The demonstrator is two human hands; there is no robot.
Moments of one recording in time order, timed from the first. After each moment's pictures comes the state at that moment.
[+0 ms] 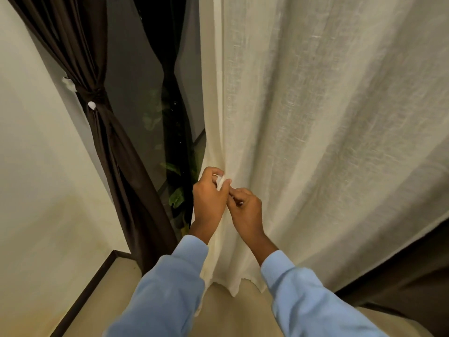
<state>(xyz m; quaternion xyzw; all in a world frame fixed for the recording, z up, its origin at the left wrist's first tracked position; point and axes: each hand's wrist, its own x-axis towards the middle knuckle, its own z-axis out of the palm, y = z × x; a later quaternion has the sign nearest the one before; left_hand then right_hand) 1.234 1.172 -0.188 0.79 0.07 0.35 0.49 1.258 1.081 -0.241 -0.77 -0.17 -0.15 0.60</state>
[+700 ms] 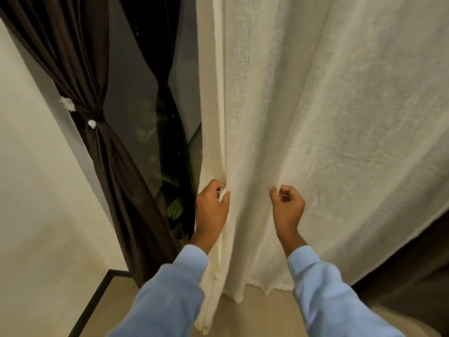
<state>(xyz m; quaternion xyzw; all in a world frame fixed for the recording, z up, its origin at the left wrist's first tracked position) 1.232 1.208 -0.189 0.84 0.02 0.31 0.44 1.281 1.045 -0.229 -0.67 0.10 -0.28 0.68</state>
